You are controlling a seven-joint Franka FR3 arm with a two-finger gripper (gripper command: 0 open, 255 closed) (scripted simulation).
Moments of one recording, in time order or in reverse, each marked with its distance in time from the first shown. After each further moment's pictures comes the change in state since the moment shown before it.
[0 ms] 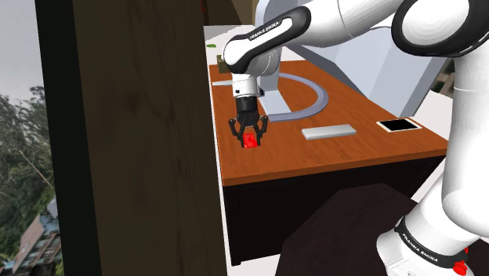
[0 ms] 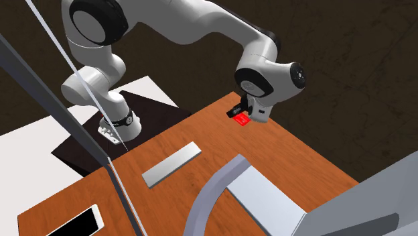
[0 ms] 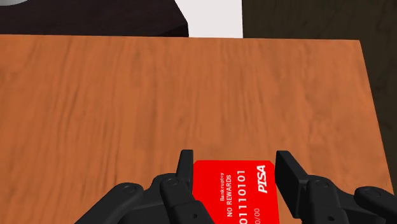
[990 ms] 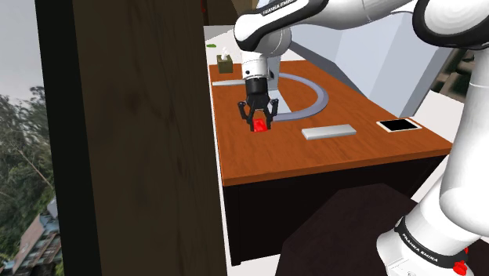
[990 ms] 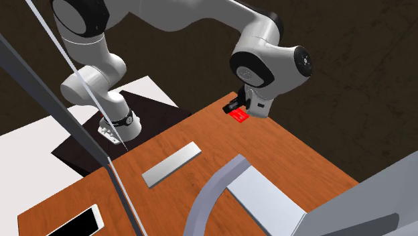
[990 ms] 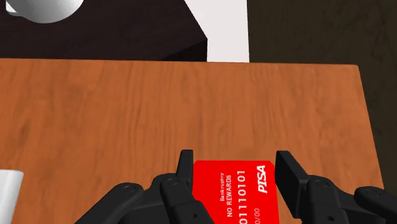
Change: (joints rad) arm -0.044 -0.094 -0.020 0.018 -0.010 -0.125 -0.026
